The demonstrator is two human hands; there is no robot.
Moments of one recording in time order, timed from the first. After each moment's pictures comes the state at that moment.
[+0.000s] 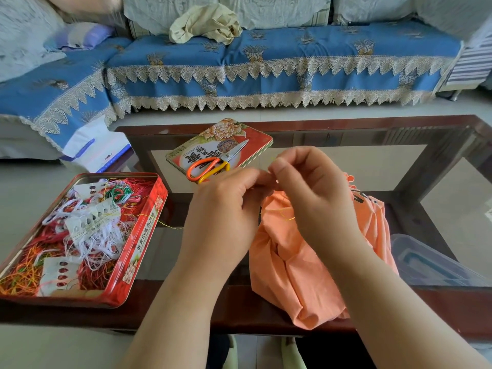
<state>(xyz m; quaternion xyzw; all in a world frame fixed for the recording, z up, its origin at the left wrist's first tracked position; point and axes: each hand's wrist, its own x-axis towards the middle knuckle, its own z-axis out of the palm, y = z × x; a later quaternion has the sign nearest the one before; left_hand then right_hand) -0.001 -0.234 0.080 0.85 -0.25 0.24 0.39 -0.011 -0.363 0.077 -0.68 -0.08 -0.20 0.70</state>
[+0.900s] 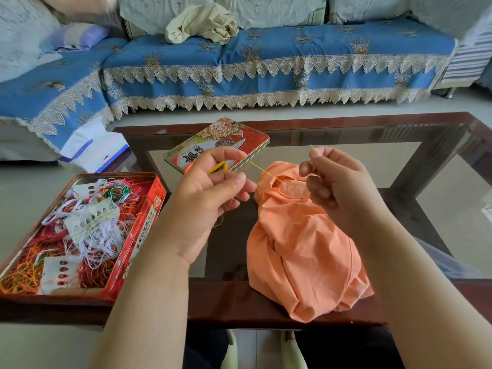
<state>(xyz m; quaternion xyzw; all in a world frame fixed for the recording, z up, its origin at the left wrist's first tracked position) 0.006 -0.213 0.091 0.67 -0.12 -0.10 0.73 0.010 -0.416 0.070 -0.57 0.06 -0.04 0.82</state>
